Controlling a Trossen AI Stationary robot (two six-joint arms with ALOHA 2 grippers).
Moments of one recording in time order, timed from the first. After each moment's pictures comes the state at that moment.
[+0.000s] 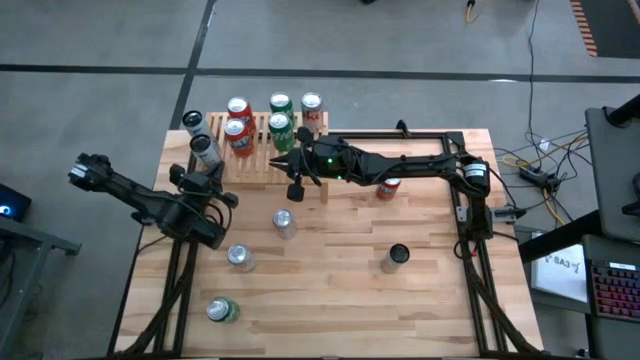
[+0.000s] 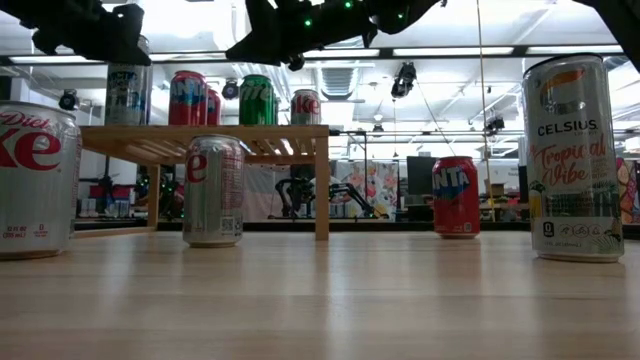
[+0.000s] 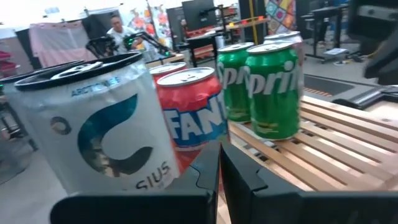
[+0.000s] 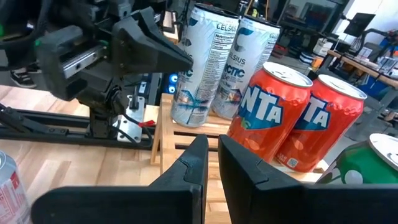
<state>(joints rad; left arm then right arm) -0.43 0.95 0.77 -1.43 -1.50 -1.47 -0.18 1.96 1.62 0.21 0.00 -0.26</state>
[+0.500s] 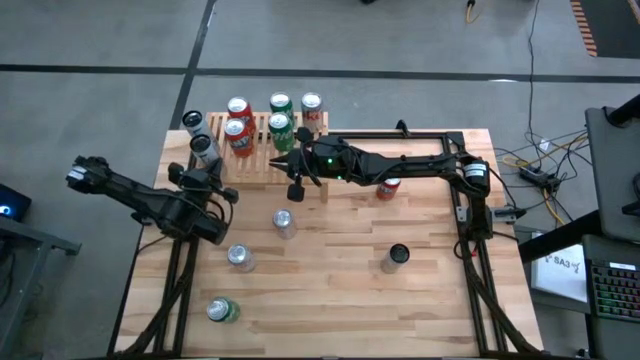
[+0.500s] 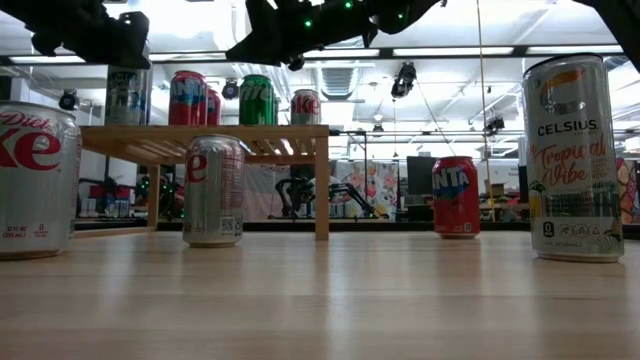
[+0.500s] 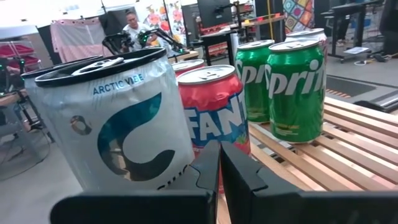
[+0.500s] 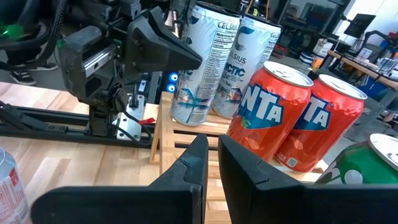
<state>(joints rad) -0.37 0.95 0.76 -1.43 -1.50 -1.47 -0.18 1.96 1.62 0.21 0.00 -0.27</state>
